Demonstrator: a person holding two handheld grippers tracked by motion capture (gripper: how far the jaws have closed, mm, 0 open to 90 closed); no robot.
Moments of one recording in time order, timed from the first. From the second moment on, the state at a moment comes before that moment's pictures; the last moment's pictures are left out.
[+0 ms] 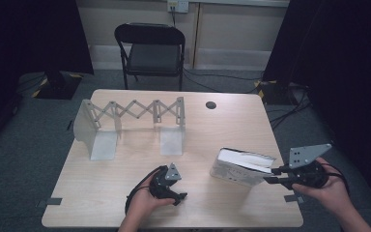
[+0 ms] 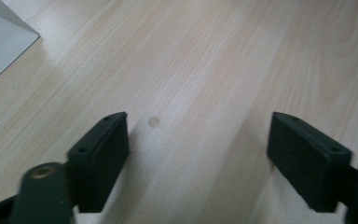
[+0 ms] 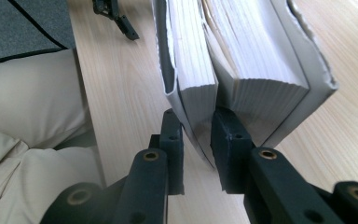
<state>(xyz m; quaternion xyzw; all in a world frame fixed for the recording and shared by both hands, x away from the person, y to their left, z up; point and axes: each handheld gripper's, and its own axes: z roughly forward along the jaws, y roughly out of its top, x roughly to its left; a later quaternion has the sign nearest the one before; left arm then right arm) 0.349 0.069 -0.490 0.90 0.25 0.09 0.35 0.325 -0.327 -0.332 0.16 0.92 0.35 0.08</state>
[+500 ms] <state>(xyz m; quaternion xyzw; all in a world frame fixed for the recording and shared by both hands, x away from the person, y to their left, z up) 0.368 0.058 -0.463 0.90 0.26 0.08 0.33 0.334 -0.330 -0.331 0.17 0.92 0.35 0.08</state>
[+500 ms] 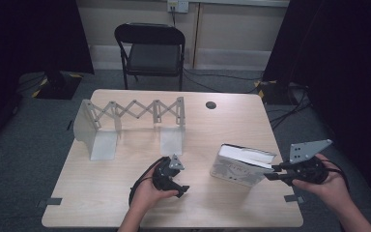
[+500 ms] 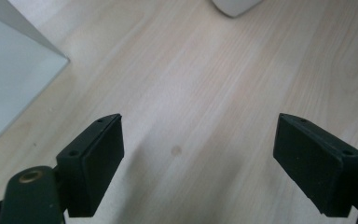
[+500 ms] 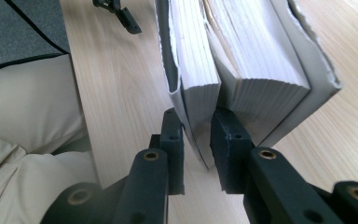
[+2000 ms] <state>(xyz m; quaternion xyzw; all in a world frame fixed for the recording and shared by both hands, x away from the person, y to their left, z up) 0.392 -0.031 -0.369 0.93 0.14 0.08 0.34 0.338 -0.330 -0.330 0.17 0.92 0.35 0.07</state>
